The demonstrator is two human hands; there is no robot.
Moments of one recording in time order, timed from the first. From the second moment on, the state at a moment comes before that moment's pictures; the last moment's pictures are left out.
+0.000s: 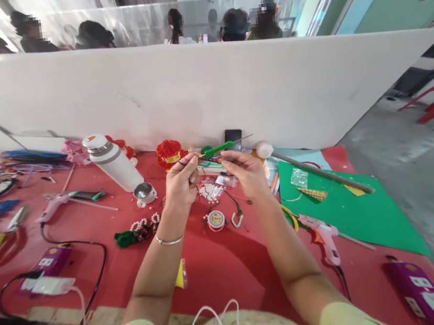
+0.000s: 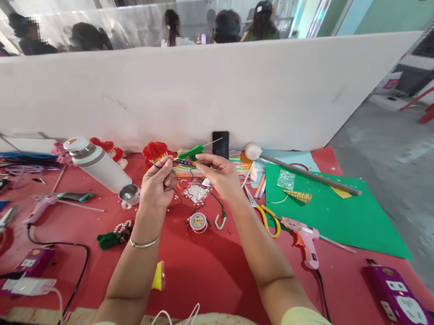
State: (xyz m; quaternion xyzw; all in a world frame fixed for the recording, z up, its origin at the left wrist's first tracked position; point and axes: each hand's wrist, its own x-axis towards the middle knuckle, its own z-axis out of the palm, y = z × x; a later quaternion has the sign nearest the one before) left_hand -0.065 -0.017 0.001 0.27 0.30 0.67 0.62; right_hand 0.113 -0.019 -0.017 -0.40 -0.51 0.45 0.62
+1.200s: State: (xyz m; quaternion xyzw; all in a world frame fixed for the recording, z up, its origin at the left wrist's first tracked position) left_hand -0.055 -0.035 -0.007 0.61 0.34 0.65 0.30; right_hand 0.112 -0.034 -0.007 -0.28 -0.50 0.65 0.50
